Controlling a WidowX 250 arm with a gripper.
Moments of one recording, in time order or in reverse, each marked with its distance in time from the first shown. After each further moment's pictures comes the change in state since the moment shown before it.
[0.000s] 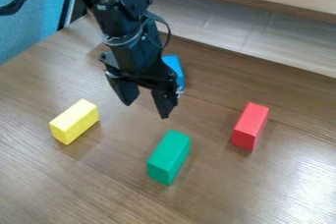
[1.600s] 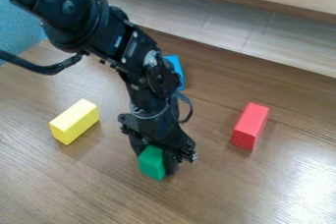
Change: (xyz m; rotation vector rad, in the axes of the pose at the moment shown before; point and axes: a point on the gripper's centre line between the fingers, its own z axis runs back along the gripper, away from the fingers) arm -0.040 -0.023 -0.068 0.045 0.097 0.024
